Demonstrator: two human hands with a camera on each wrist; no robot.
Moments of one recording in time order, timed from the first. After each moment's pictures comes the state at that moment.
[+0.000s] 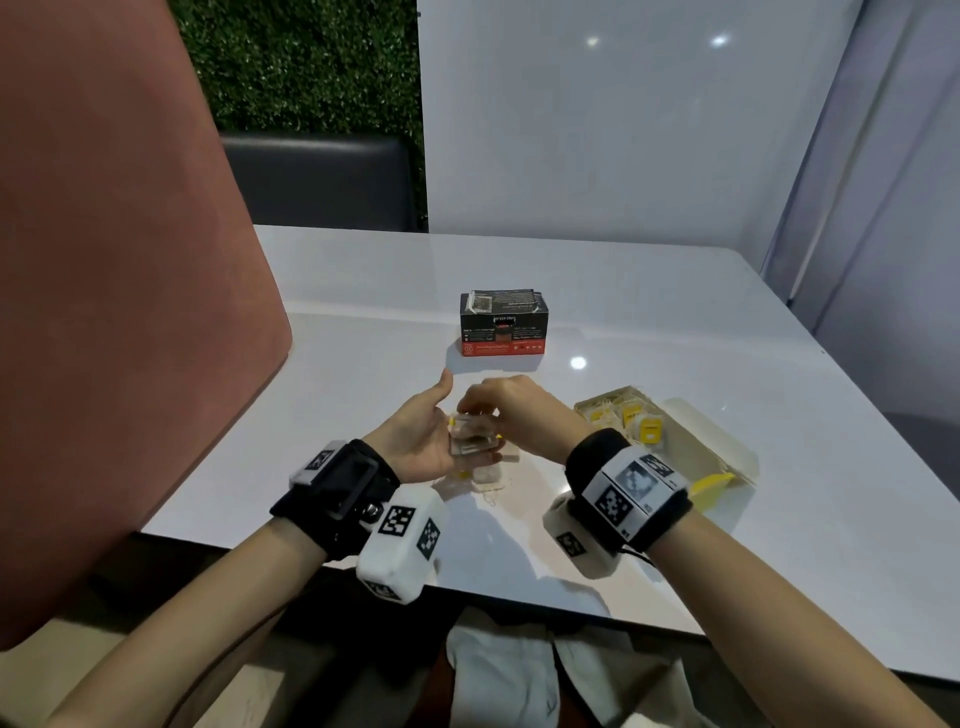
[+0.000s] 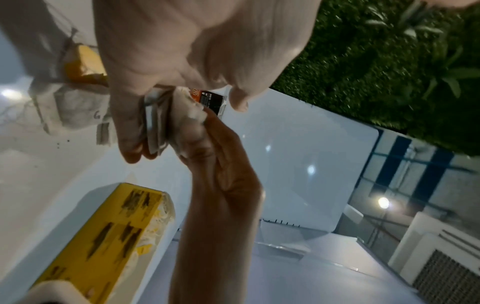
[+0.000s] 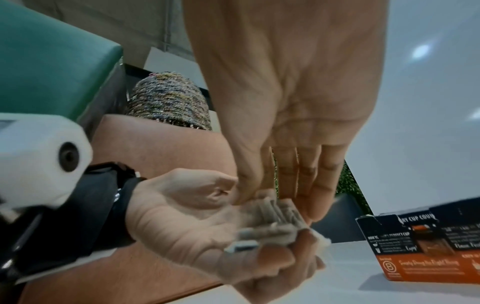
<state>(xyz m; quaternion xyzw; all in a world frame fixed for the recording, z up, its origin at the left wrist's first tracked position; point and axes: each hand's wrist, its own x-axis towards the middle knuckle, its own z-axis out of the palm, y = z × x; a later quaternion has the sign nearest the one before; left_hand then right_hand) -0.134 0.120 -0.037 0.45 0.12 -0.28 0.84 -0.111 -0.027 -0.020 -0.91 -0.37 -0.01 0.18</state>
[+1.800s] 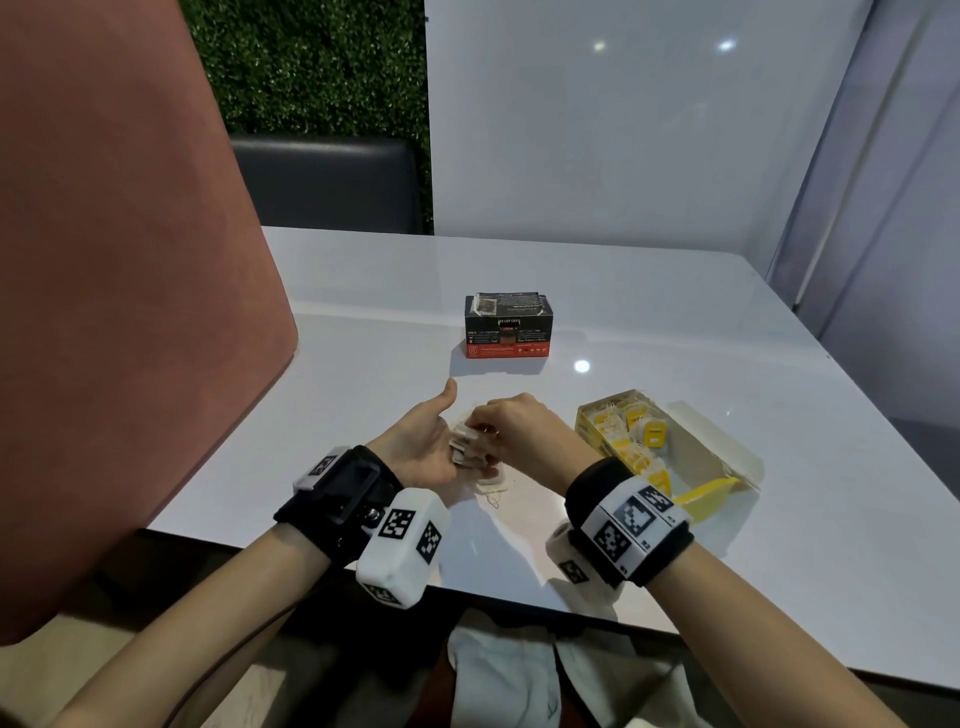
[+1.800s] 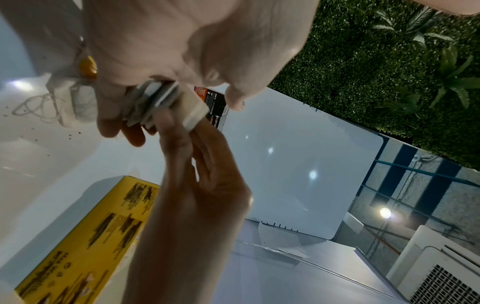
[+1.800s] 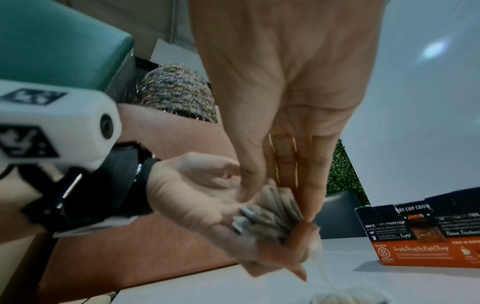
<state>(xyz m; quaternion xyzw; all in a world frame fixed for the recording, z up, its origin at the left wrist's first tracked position) -0.145 0.116 -0.031 0.48 0.12 -0.29 0.82 -0.132 -0.025 -0.029 -0.92 -0.36 -0.04 0.16</state>
